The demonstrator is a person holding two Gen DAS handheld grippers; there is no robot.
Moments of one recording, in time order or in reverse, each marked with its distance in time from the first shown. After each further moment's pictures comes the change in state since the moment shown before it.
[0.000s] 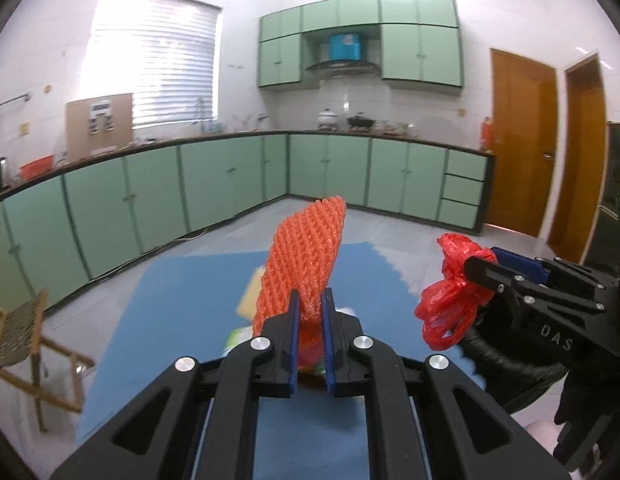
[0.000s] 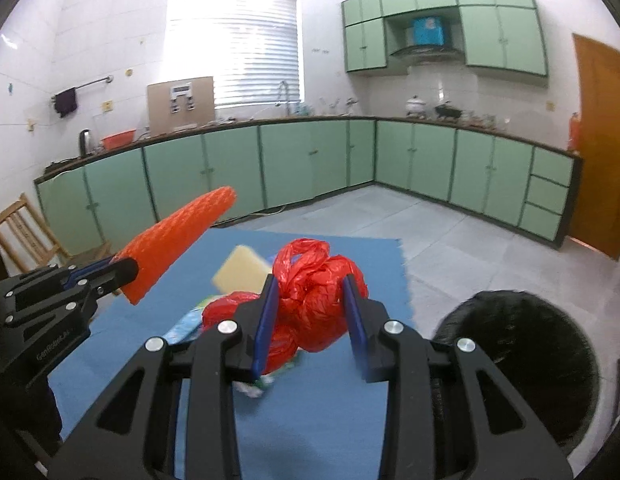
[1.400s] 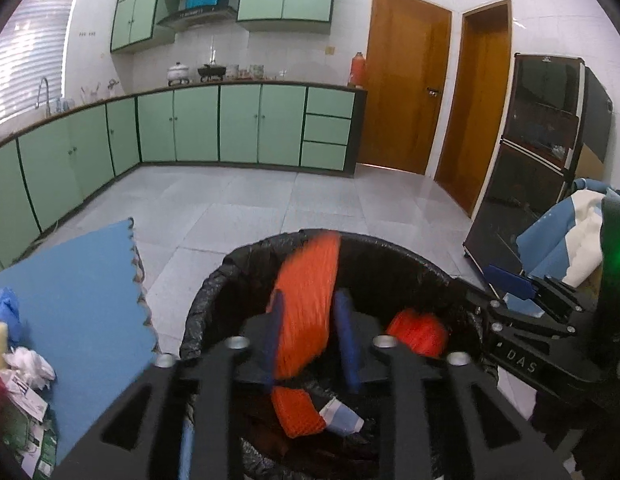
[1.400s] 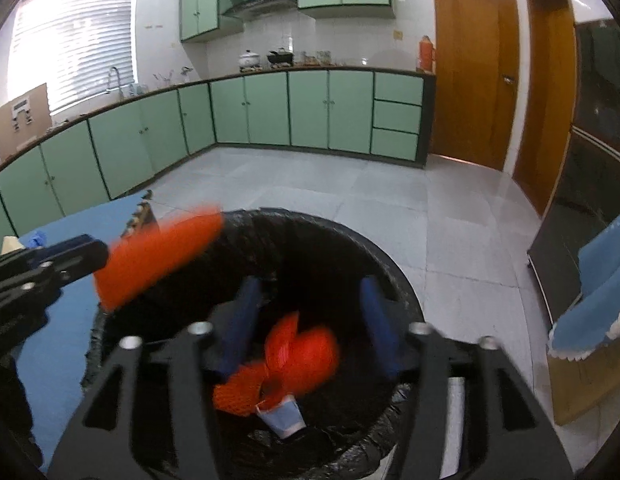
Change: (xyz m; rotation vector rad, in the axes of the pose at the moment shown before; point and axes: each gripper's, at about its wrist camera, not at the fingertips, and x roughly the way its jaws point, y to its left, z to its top) left arm 0.168 -0.268 -0.015 0.142 0.200 -0.431; right arm 0.001 -0.289 -0.123 0.263 0.161 -0.464
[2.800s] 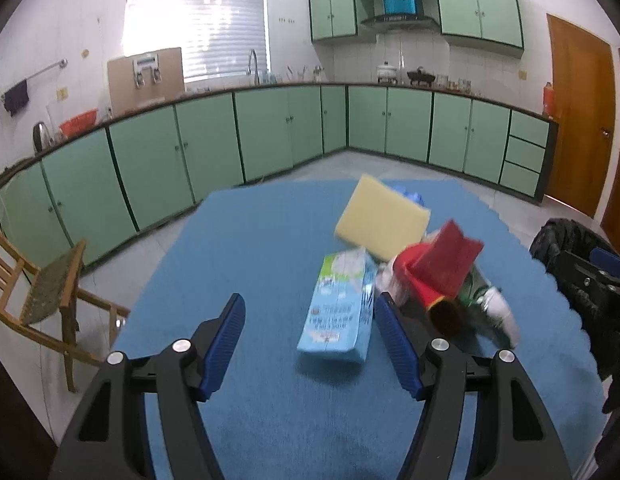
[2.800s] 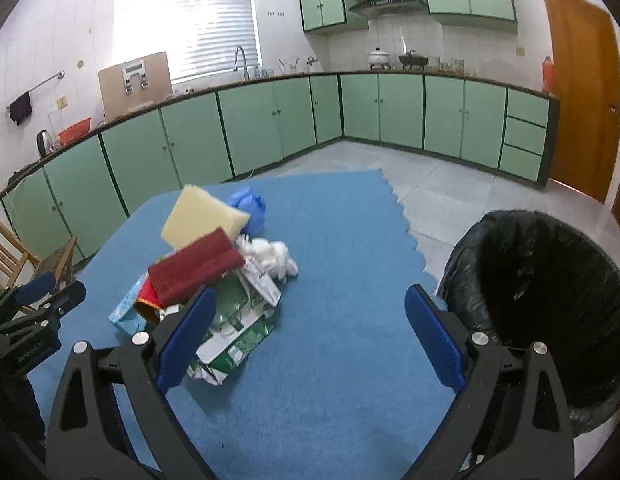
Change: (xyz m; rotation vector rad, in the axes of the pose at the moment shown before) left arm -0.232 0.266 -0.146 -0.257 -0.014 0.639; right arm -0.060 0.305 -0.026 -0.161 0.006 0.375
